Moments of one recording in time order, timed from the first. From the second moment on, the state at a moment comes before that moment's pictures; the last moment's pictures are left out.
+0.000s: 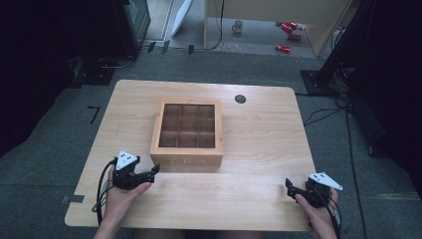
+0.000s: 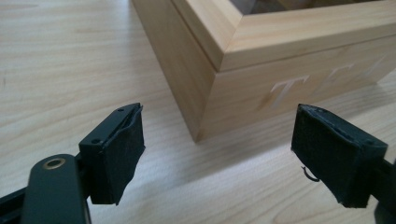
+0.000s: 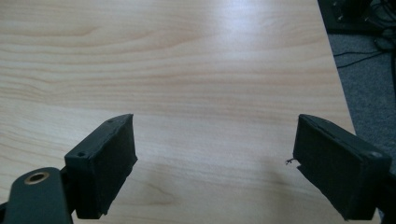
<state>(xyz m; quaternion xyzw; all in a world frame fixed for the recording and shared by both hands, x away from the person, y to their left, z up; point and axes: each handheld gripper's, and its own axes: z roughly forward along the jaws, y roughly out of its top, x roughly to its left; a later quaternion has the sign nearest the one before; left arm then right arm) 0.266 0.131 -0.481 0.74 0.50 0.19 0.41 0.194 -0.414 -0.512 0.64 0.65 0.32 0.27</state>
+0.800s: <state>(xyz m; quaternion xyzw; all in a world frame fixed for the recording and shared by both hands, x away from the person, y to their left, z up) 0.277 0.127 -0.483 0.75 0.48 0.17 0.43 0.237 -0.301 -0.476 0.56 0.69 0.38 0.26</state>
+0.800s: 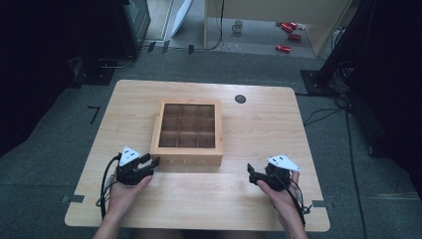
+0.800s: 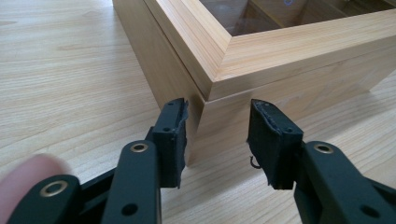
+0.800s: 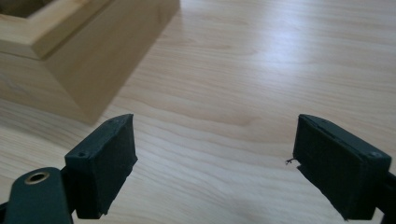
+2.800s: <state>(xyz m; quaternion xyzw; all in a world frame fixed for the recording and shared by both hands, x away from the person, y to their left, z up) 0.279 0.132 -0.472 0.75 0.47 0.17 0.45 0.278 -0.193 -0.476 0.49 0.73 0.42 0.22</state>
